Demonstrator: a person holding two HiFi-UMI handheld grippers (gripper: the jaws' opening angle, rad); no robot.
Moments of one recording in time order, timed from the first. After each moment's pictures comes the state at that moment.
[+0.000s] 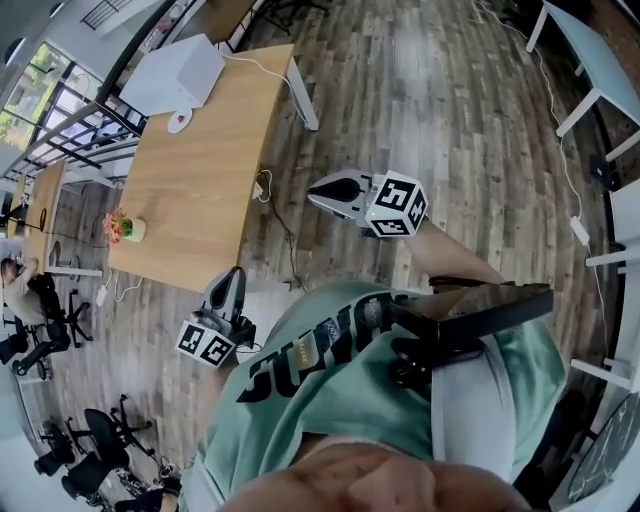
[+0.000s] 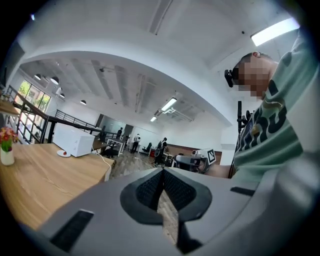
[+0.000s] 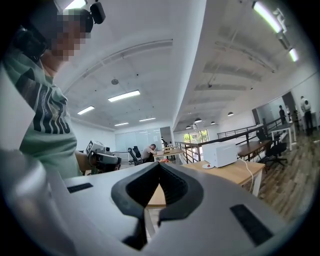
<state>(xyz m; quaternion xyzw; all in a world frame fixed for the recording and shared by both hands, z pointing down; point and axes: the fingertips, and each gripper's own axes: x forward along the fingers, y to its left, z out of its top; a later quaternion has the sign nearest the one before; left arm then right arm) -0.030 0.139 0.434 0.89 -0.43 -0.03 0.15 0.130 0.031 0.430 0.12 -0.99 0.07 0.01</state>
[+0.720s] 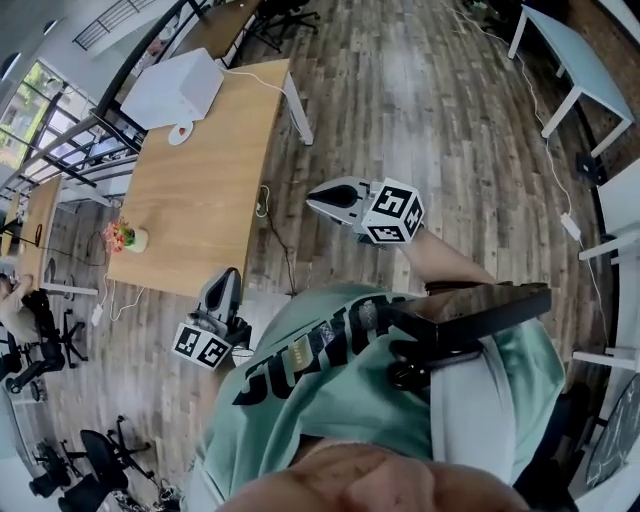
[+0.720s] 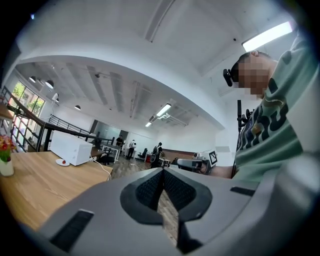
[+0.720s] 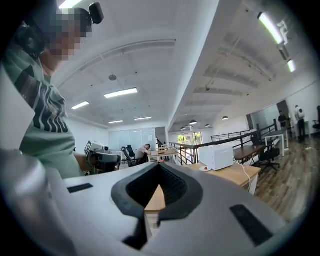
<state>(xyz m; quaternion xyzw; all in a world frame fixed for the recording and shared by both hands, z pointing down) -0.080 0.161 0.416 0.91 -0.40 -0.05 0.12 0.089 0.067 0.412 0.16 -0.99 0.05 0.01</state>
